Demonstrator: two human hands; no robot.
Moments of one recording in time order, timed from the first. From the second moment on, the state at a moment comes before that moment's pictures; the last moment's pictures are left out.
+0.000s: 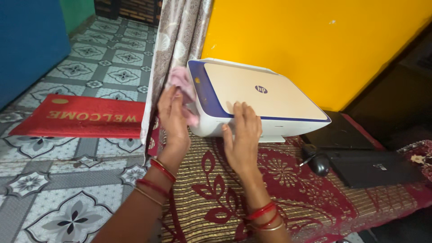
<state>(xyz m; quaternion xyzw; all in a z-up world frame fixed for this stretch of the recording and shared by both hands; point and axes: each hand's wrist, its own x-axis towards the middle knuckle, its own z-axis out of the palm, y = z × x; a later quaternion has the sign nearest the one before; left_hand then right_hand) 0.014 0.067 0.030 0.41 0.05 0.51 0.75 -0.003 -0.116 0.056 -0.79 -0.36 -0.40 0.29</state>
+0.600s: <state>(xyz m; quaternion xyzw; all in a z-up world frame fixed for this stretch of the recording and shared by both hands) 0.140 0.135 0.019 0.65 -0.01 0.53 0.54 0.011 -0.107 0.030 -0.78 -0.34 -0.45 0.28</state>
